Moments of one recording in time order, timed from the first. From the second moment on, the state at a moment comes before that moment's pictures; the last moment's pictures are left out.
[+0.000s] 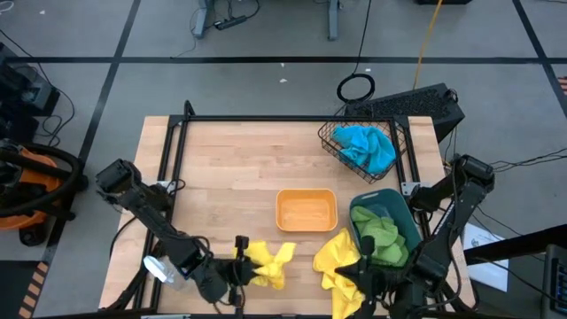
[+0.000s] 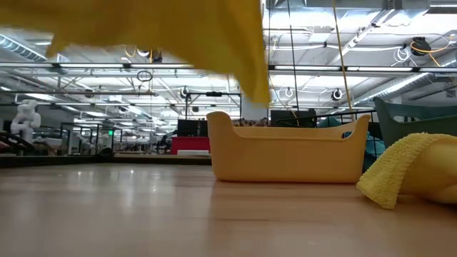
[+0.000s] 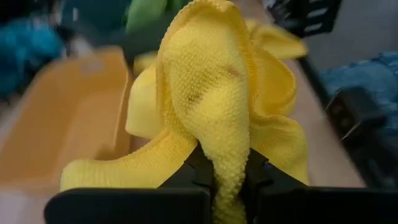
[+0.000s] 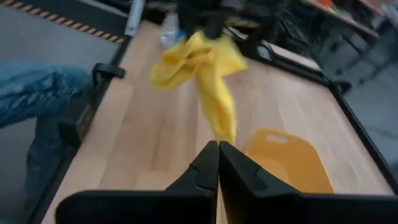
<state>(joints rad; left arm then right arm) -0.78 1.69 1.06 -0.06 -0.64 -0.24 1.00 1.57 1.23 -0.54 0.96 0.45</state>
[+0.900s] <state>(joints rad) -0.70 1.65 1.28 -0.06 -0.66 0.32 0.84 1.67 1.23 -0.13 1.12 -0.04</state>
